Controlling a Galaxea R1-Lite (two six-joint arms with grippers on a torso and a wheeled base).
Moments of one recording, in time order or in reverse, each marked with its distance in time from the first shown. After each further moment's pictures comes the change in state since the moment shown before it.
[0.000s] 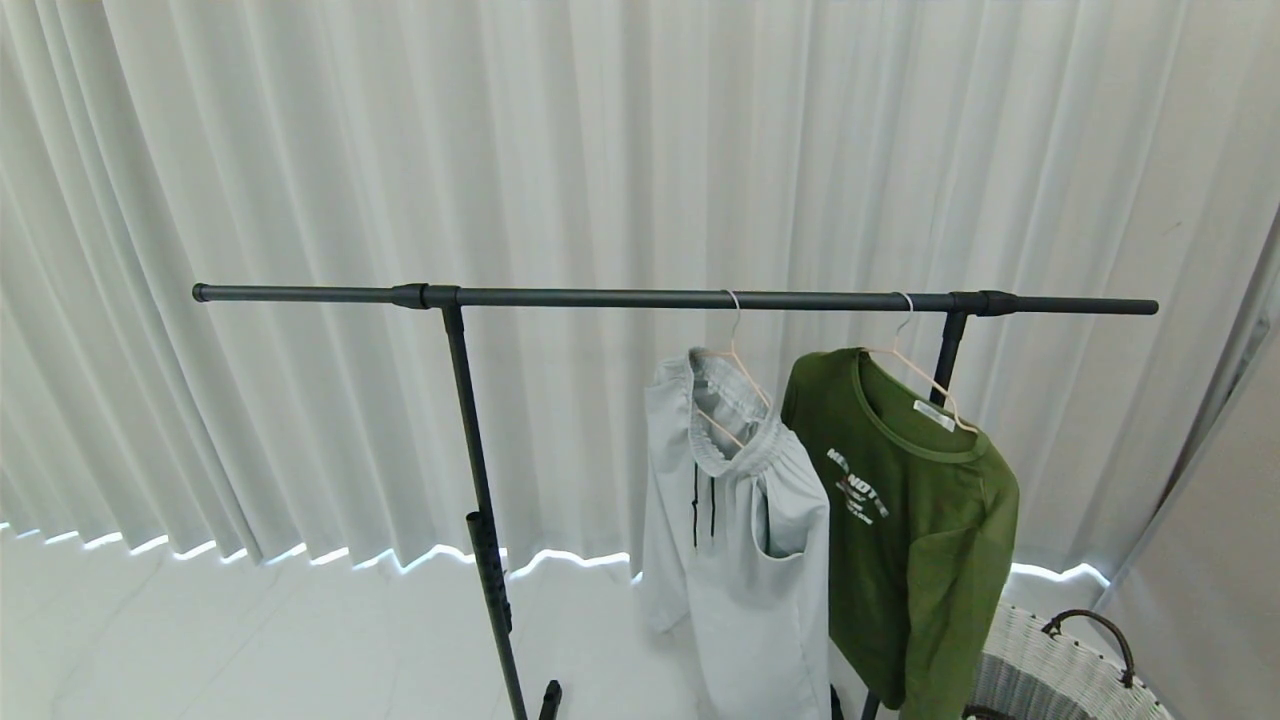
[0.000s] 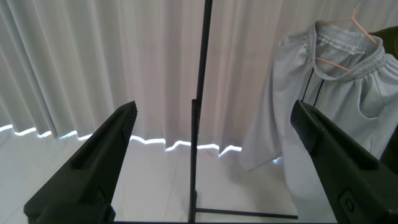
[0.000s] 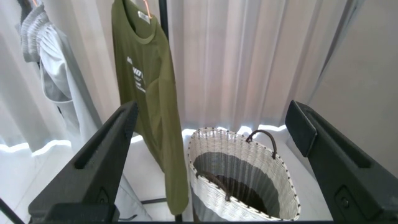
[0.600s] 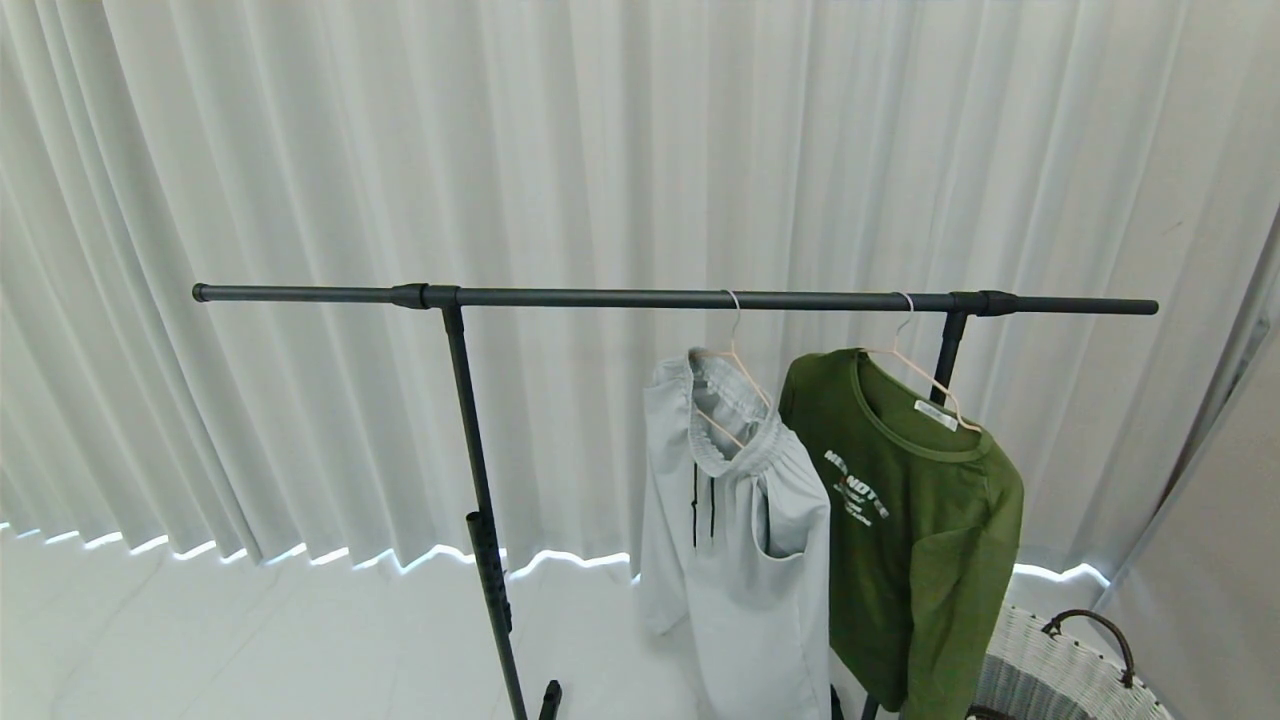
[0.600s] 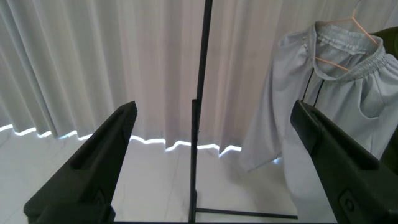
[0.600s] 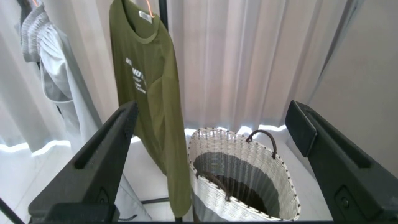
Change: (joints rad) left arm 0.001 0.000 0.000 0.000 0.000 0.000; right arm 0.000 0.000 0.000 0.000 0.000 0.000
